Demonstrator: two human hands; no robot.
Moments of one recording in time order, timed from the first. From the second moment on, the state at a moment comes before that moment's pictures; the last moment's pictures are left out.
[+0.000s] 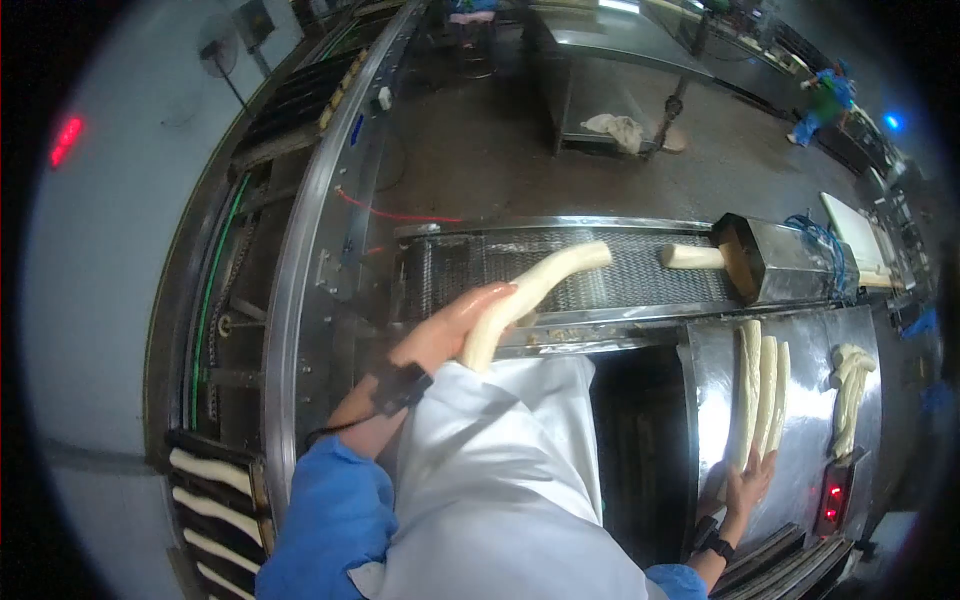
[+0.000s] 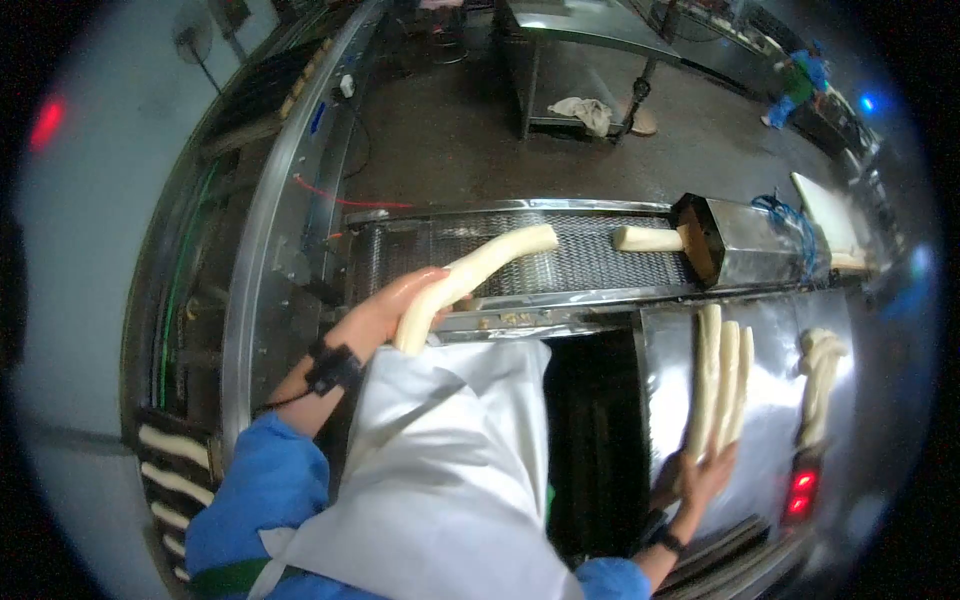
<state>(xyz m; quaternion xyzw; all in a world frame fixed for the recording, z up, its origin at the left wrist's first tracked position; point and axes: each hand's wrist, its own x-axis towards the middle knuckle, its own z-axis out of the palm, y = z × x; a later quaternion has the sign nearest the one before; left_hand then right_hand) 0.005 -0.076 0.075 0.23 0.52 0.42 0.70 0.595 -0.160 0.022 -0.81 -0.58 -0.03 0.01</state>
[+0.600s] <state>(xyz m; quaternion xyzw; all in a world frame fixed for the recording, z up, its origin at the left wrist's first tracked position) -0.171 -0.054 0.225 0.30 0.39 0.79 0.36 0.580 -0.154 -0.013 -0.82 -0.56 -0.05 0.10</state>
